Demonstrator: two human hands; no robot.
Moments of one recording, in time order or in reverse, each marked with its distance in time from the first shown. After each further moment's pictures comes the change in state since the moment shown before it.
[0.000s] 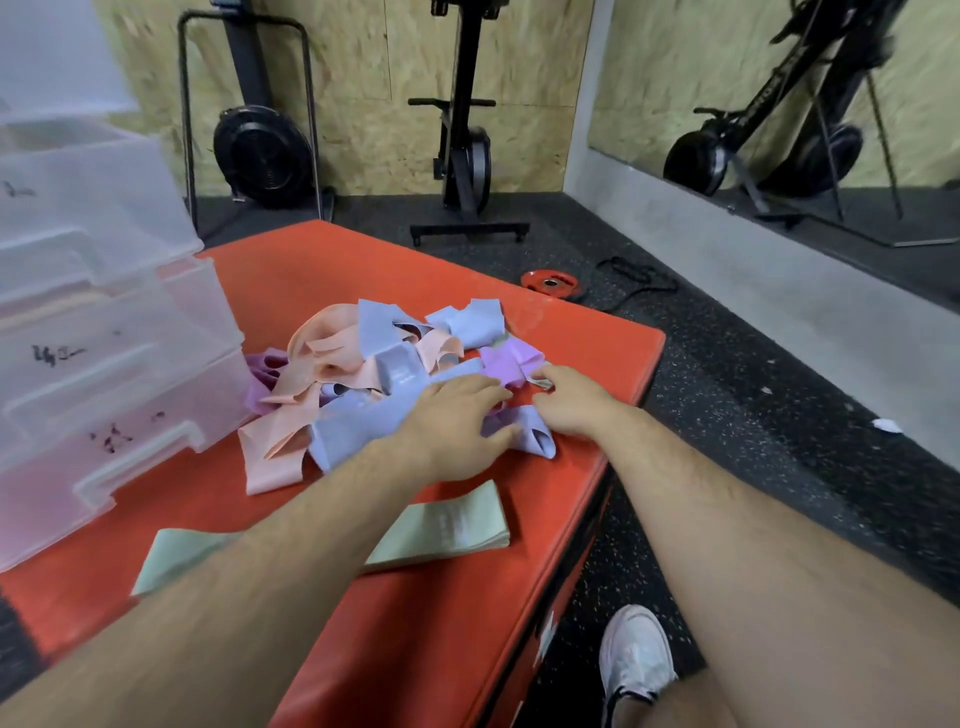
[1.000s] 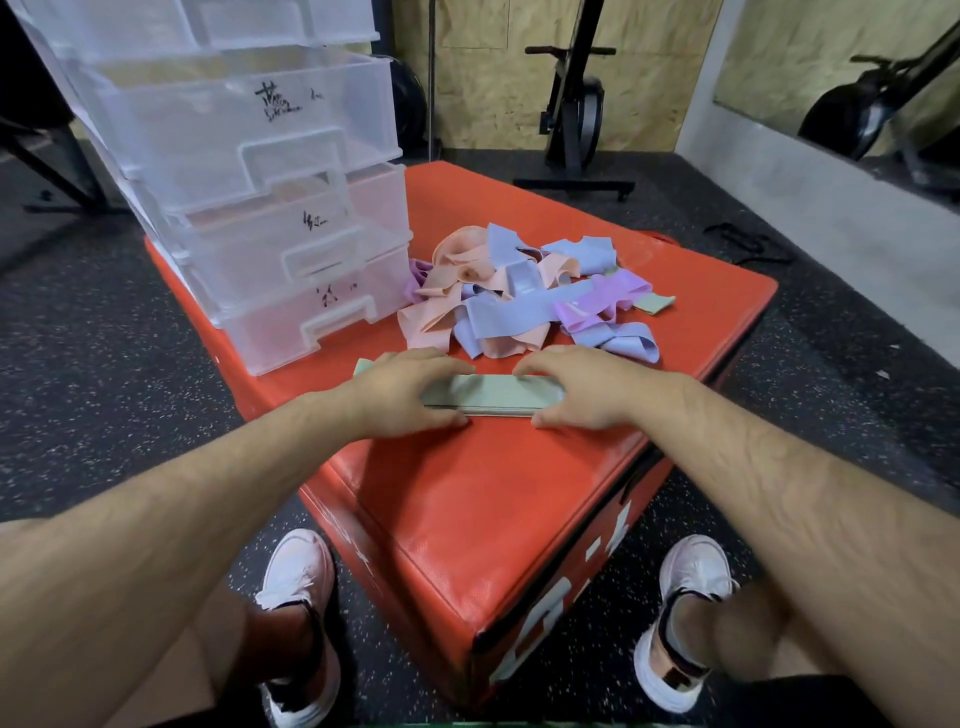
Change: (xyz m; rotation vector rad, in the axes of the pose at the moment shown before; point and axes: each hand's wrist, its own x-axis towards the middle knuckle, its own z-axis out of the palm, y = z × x) left_hand -0.197 -0.077 -0.067 0.016 -0.220 -0.174; right_hand -0.133 -0.099 0.050 -0.339 -0.233 -0.554
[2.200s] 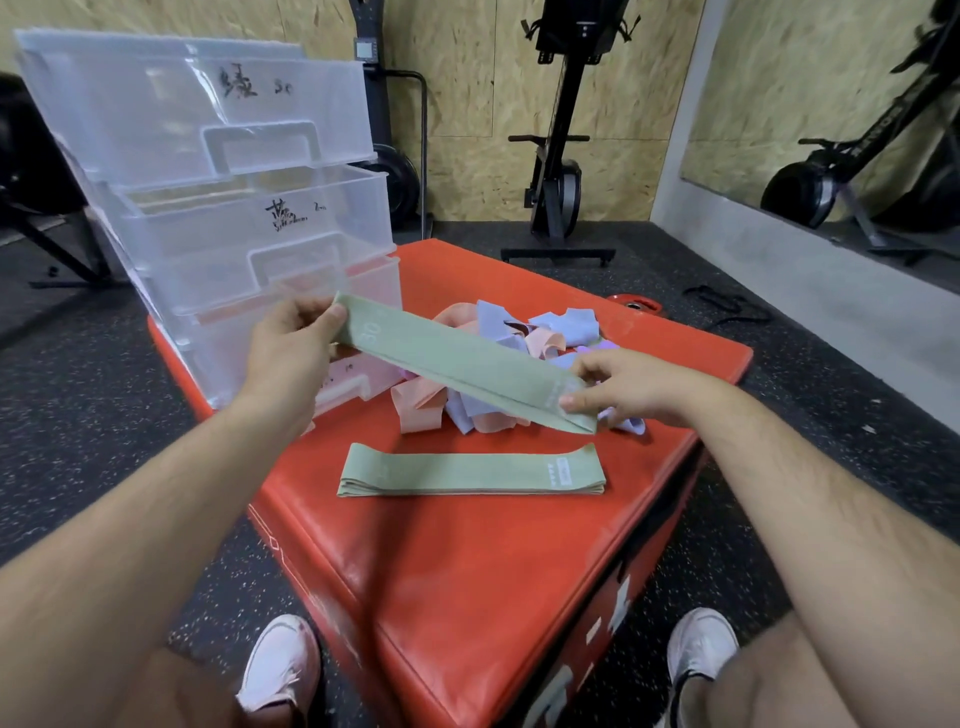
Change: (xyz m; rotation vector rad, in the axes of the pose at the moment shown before) left_hand -0.001 -0.021 -0.100 -1.162 0.908 -0.398; right_hand -0.011 0.035 -0.078 0.637 0.048 0.223
